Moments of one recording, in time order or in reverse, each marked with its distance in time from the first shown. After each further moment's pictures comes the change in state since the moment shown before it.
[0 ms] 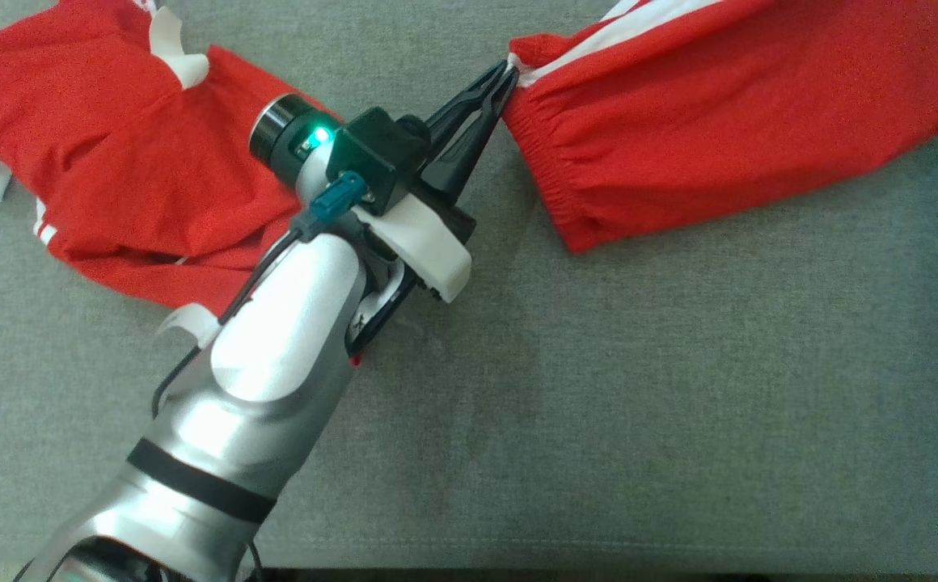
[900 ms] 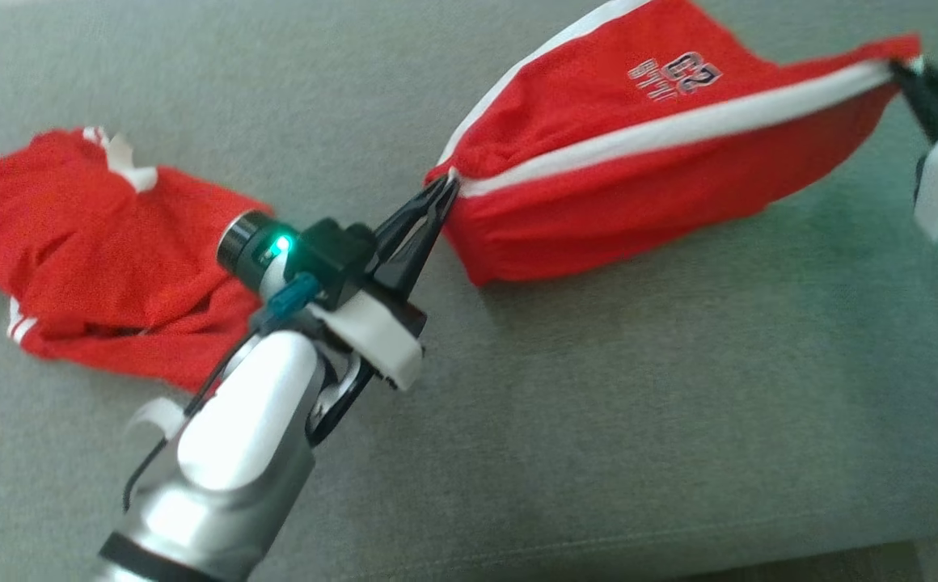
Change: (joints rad) left arm 0.225 0.081 0.037 -0.093 -0.002 0.000 0.002; right arm 0.524 -0.044 -0.312 -0.448 0.044 0.000 0.114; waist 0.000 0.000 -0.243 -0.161
